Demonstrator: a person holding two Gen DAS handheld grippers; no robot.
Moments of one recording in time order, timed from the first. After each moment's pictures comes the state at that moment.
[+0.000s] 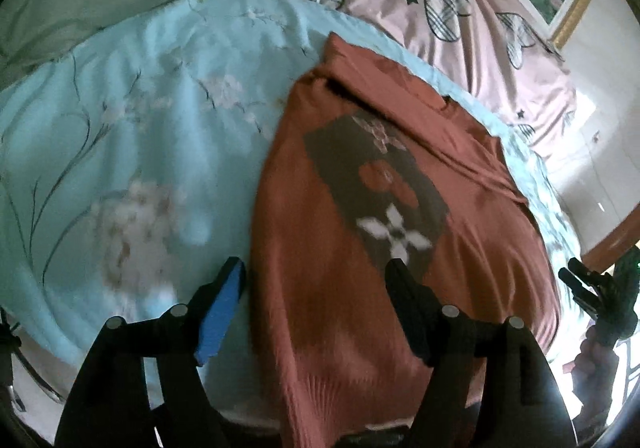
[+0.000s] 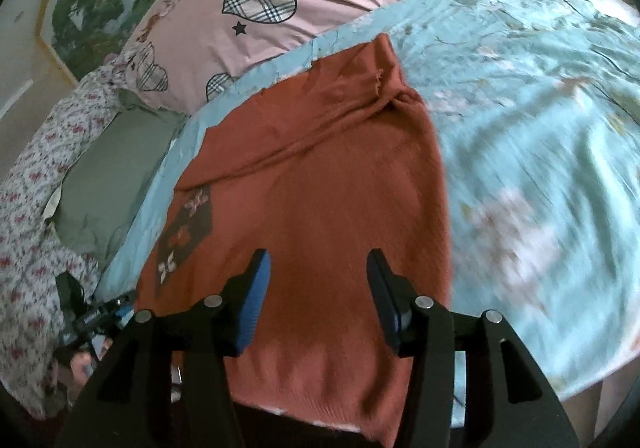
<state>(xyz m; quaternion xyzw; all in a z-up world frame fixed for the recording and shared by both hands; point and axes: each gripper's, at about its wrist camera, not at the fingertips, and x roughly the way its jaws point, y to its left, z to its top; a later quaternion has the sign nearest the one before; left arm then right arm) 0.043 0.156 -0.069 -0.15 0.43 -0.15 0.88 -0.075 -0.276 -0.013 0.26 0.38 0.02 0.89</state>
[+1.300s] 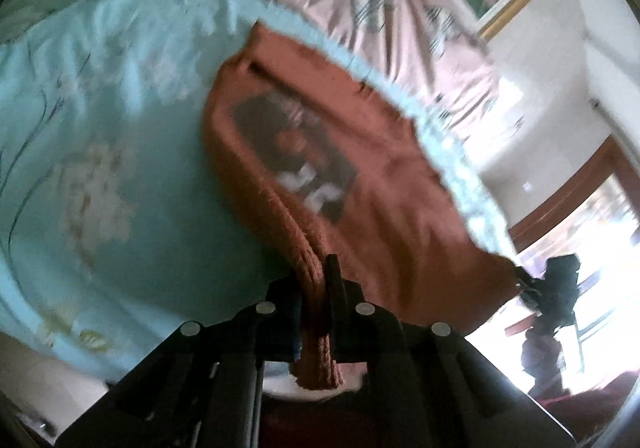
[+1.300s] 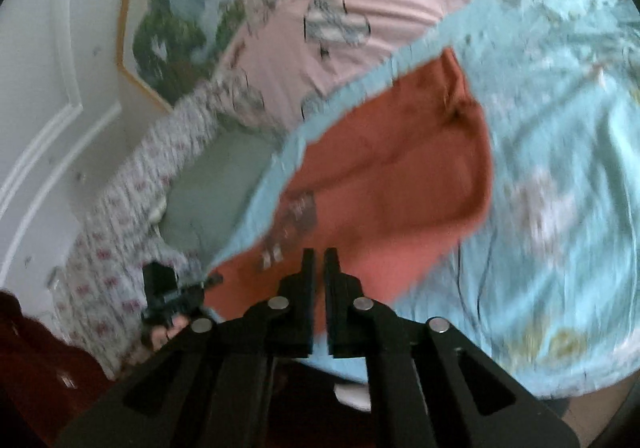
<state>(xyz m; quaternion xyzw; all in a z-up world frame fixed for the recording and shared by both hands) 0.009 0.165 -0.050 -0.20 0.41 -0.30 0.84 -0.115 -0.300 0.013 0.35 0.25 0.17 0.88</state>
